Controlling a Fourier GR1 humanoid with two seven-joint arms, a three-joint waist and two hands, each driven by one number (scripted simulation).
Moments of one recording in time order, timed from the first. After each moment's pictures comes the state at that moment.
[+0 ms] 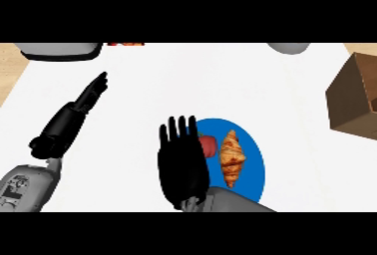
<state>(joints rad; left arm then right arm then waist) -0.25 0.44 -0.19 -1.48 0.07 -0.03 -0.10 -0.63 -0.01 0.86 -1.56 0.95 0.61 0.95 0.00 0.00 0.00</state>
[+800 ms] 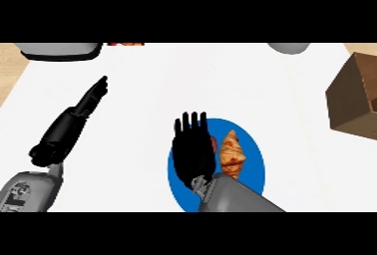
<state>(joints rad) -0.21 0.37 -0.12 -1.52 -0.01 -0.09 -0.10 -0.59 0.00 0.80 -1.39 1.07 0.55 0.84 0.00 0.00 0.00</state>
